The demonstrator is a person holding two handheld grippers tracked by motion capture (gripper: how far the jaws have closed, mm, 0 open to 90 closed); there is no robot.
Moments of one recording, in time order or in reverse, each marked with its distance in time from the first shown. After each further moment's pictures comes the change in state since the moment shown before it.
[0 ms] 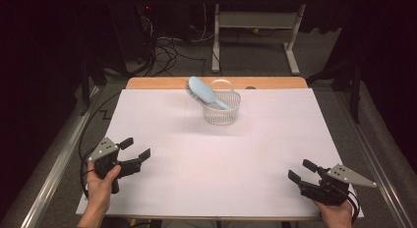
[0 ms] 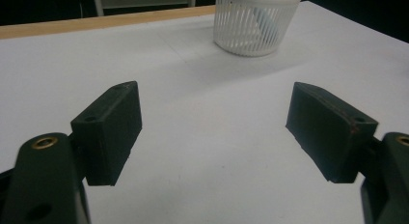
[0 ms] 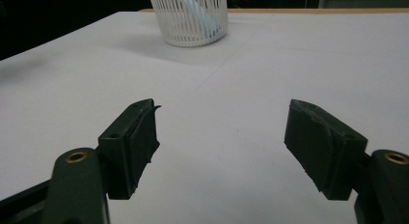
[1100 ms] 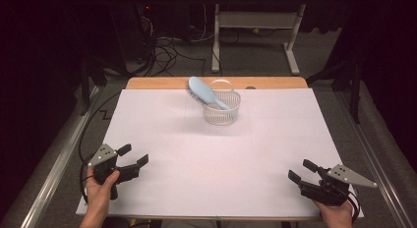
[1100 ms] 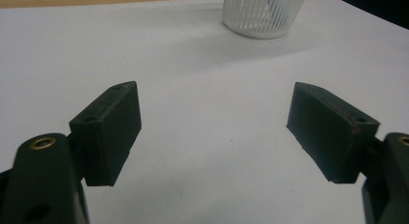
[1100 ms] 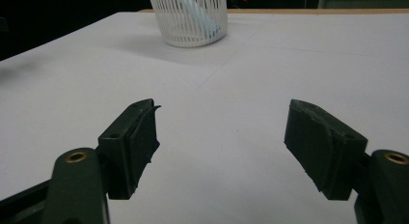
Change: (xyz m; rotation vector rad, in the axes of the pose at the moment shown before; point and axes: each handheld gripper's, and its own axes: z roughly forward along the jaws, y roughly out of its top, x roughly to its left) left arm 0.005 -0.021 -0.001 0.026 0.015 -0.034; right arm 0.000 0.000 -0.001 0.000 -0.001 0.000
